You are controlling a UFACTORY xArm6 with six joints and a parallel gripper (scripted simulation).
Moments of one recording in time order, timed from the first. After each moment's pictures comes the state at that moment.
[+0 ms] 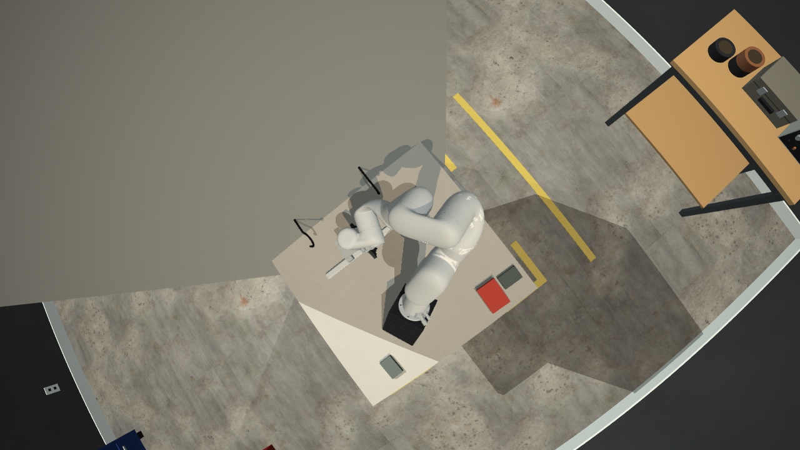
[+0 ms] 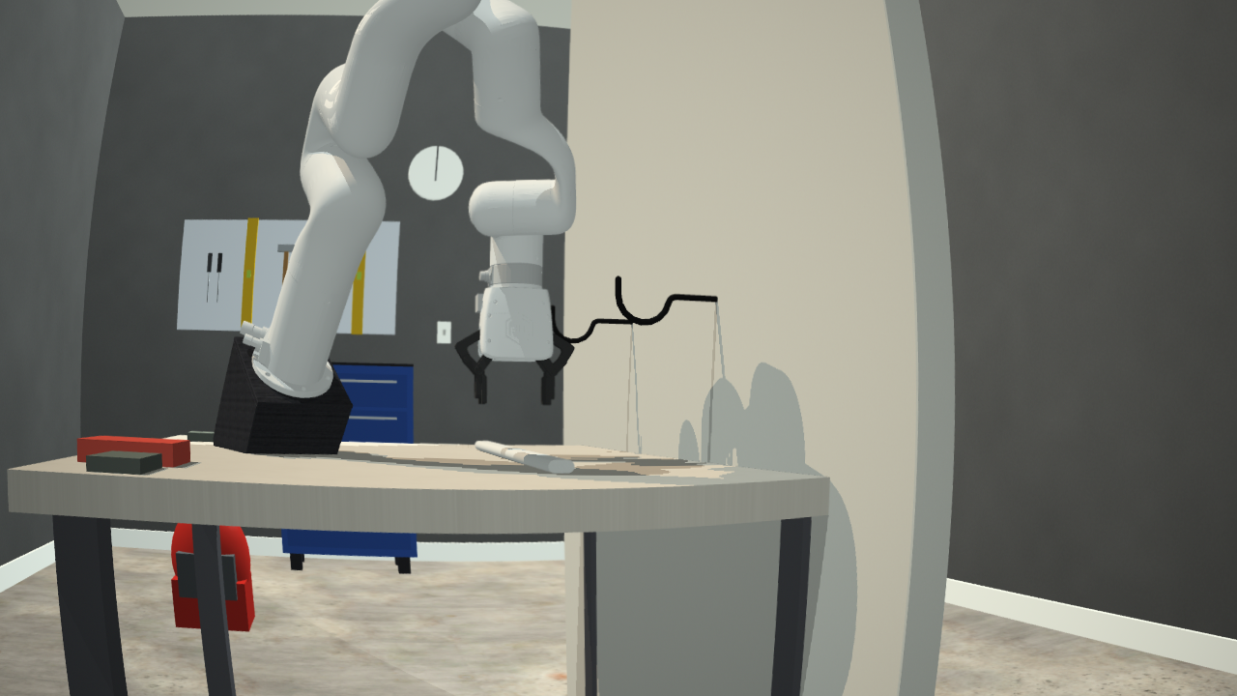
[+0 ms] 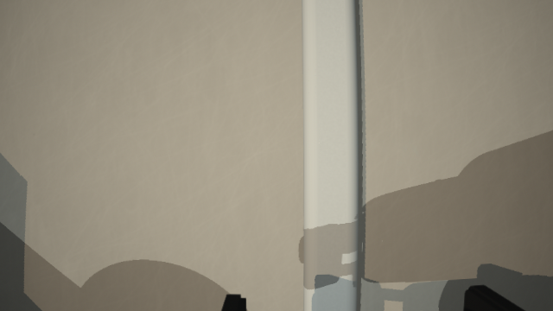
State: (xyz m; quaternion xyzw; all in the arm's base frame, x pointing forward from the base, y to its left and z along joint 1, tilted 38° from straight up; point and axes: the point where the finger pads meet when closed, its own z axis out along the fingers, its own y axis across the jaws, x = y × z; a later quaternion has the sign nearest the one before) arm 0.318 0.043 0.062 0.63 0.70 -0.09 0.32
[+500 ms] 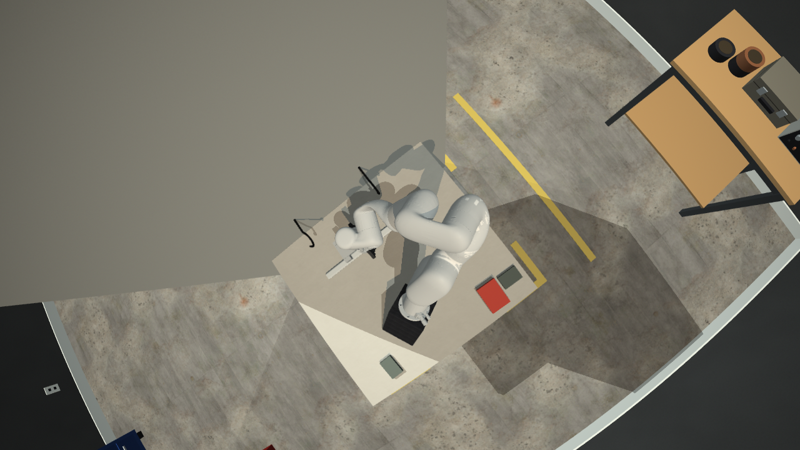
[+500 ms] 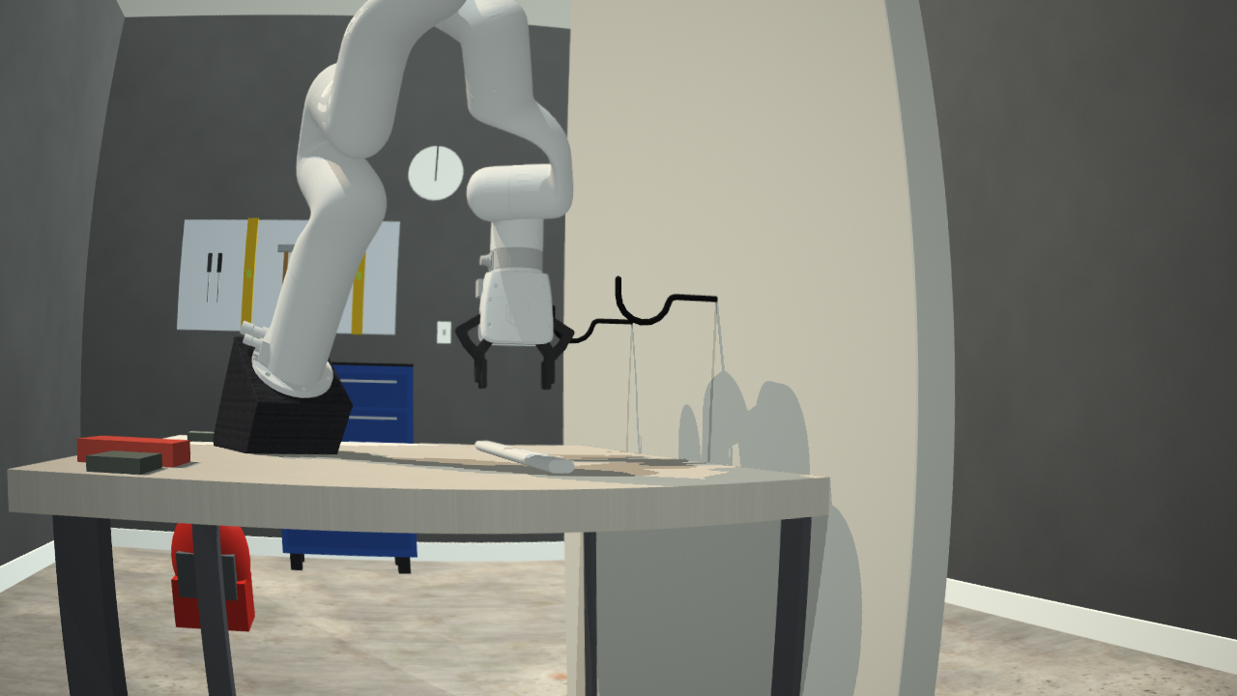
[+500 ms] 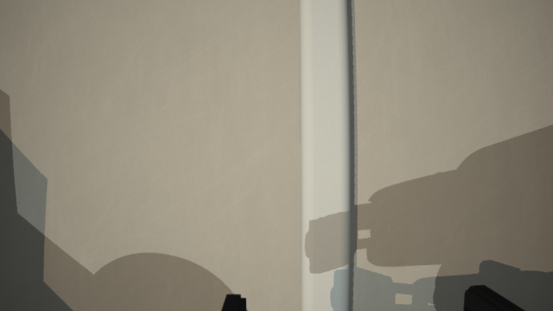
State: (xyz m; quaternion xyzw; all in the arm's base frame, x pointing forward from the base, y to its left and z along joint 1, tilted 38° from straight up) arm 0.311 0.054 0.080 0.63 0.70 -0.09 0.32
